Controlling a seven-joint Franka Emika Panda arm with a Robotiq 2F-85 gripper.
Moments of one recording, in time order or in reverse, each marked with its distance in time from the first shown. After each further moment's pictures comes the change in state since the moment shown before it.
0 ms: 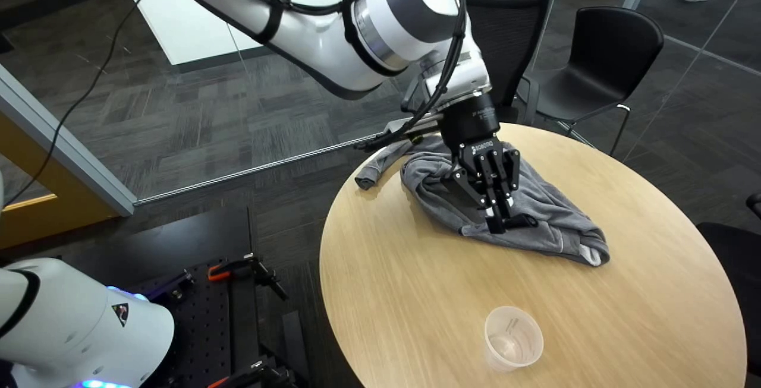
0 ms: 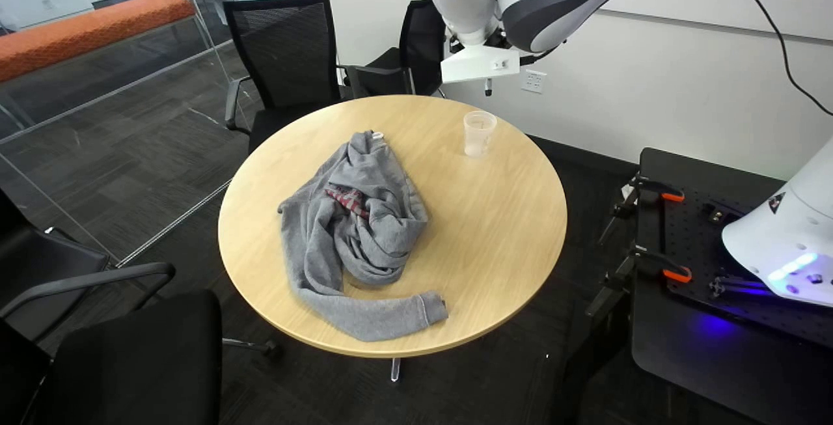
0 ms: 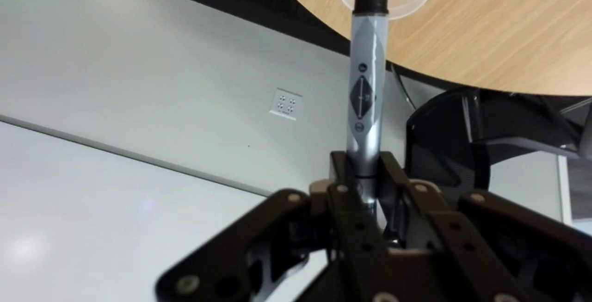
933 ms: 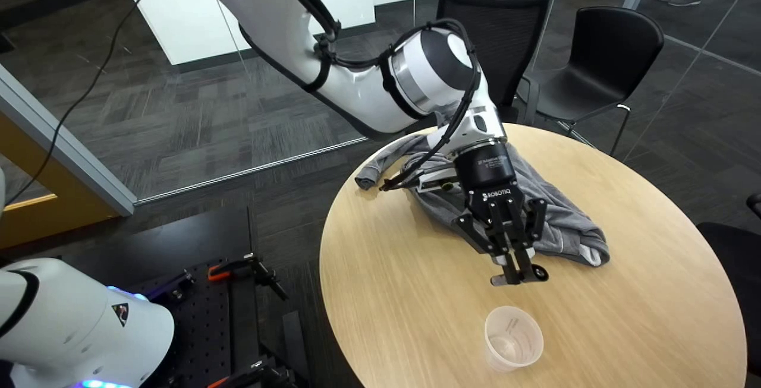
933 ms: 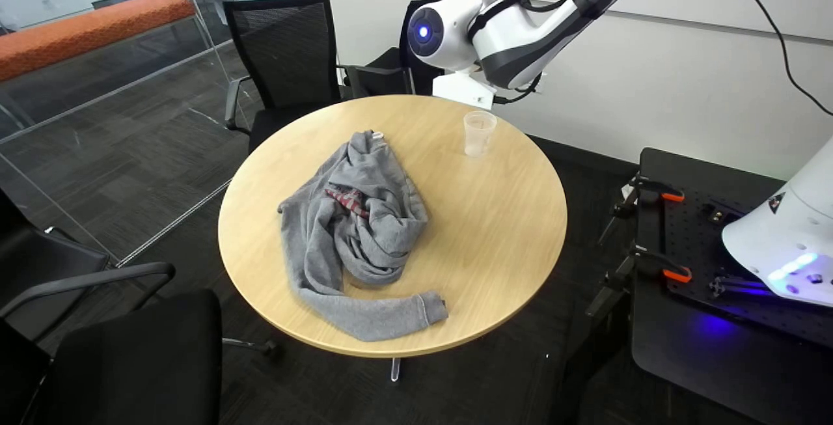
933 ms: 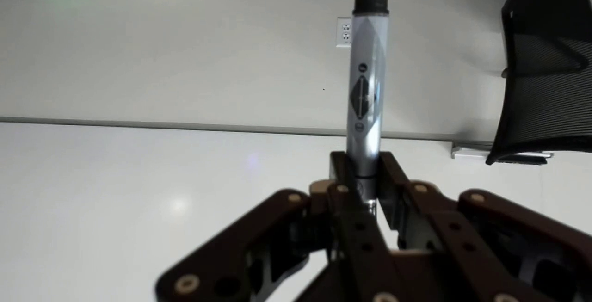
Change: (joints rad) arm -0.026 0.206 0.000 0.124 -0.135 -0.183 0.423
